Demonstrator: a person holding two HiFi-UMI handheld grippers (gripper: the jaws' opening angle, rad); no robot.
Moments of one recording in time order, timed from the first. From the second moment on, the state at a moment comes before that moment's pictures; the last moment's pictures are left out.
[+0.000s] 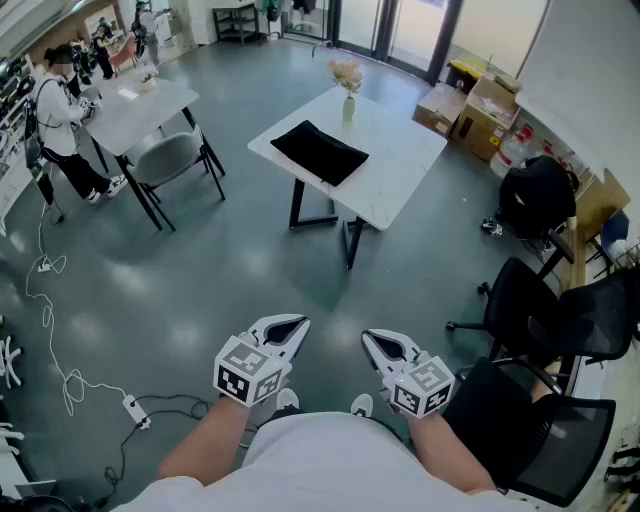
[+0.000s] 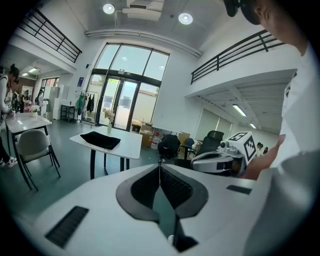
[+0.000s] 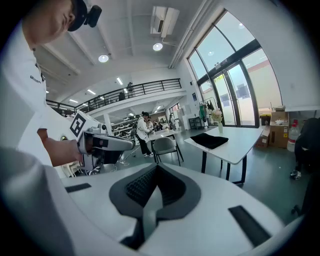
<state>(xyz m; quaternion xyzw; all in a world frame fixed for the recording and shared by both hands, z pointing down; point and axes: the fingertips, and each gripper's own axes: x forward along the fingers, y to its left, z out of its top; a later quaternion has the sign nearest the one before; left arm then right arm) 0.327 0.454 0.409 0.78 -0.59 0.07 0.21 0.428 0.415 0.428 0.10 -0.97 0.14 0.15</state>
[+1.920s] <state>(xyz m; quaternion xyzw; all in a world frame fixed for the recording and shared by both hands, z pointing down) 0.227 0.515 0.444 0.78 -0.56 0.08 0.27 0.333 0.471 0.450 0.13 -0.96 0.14 0.19</state>
